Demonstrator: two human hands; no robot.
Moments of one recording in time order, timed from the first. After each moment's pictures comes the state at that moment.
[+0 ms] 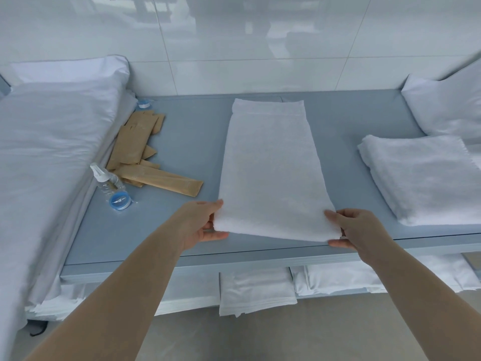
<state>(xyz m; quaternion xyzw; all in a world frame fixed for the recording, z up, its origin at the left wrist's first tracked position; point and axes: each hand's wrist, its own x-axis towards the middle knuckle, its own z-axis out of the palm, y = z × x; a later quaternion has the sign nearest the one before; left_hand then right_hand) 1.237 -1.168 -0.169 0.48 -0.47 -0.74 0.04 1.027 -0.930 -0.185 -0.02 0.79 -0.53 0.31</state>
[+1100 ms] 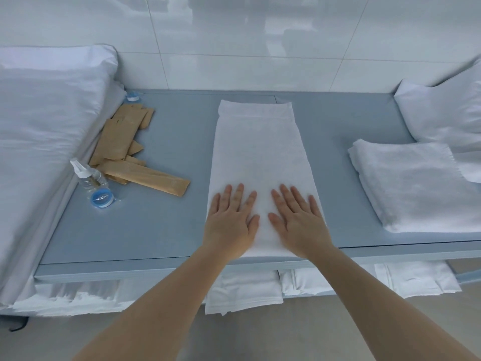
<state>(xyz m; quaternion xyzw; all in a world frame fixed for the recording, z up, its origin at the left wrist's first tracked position) 1.177 -1.108 -0.227 0.27 -0.96 -0.08 0.02 1.044 -0.978 -0.218 -0.47 0.88 -0.02 0.06</state>
